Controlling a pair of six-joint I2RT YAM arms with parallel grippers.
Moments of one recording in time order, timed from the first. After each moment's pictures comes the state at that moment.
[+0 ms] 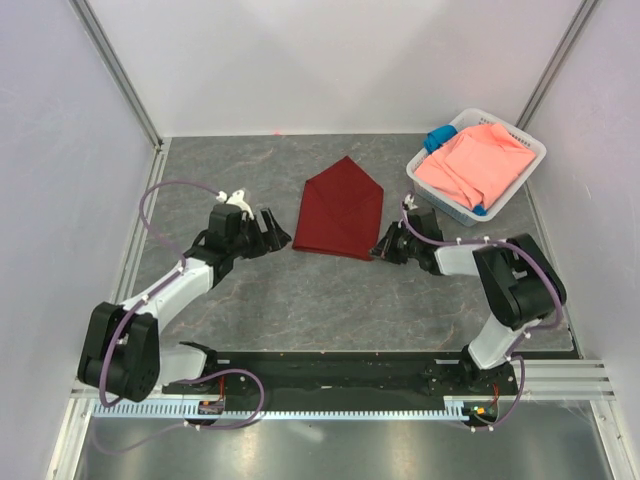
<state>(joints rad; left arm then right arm) -0.30 1.28 0.67 -0.01 0.18 -0.55 0.34 1.74 0.71 0.31 -0.35 0.69</state>
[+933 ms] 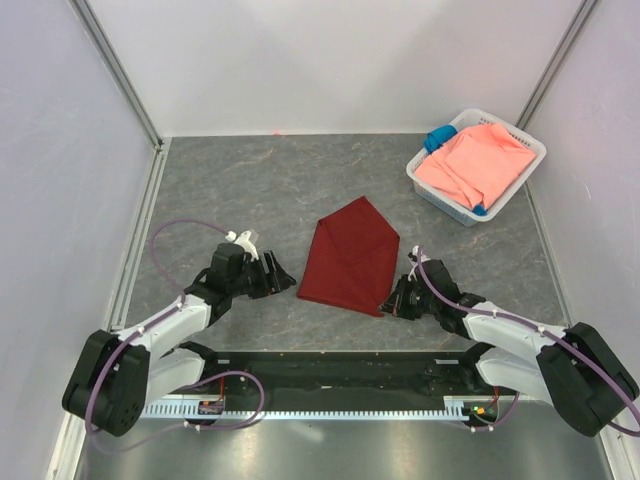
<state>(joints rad) -0.38 1.07 0.34 0.05 0.30 -0.65 0.57 1.10 0.26 0.05 -0.25 0.79</state>
